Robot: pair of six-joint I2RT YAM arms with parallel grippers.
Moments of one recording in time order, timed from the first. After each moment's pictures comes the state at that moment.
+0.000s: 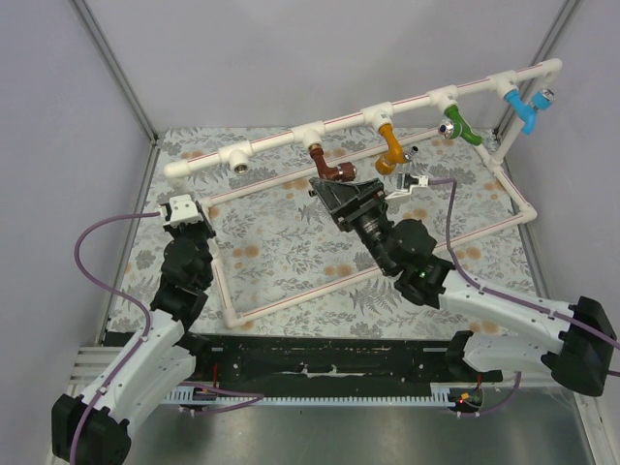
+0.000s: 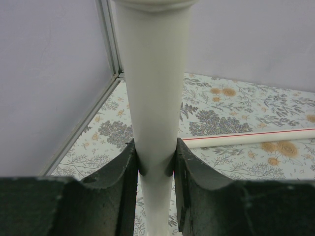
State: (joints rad) left arm -0.38 0.69 0.41 0.39 -0.64 0.07; right arm 0.99 1.17 0.84 0.59 0.45 1.17
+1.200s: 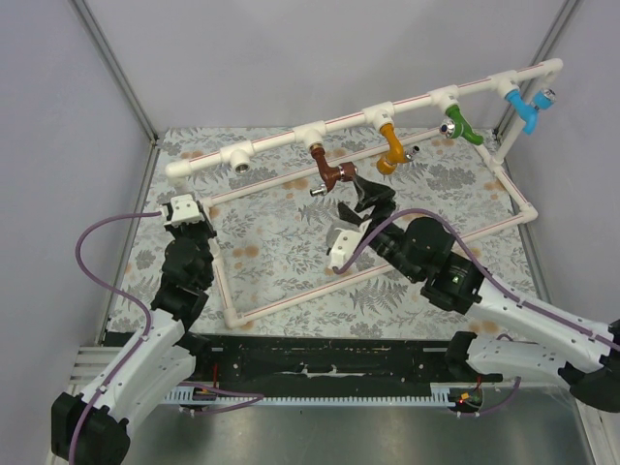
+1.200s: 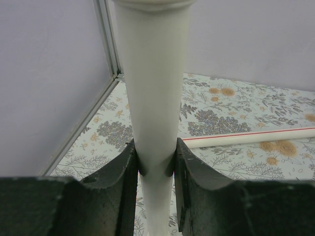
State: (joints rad) left arm -0.39 0.70 0.41 0.40 -0.65 0.07; right arm 1.00 0.96 0.93 0.09 0.23 -1.03
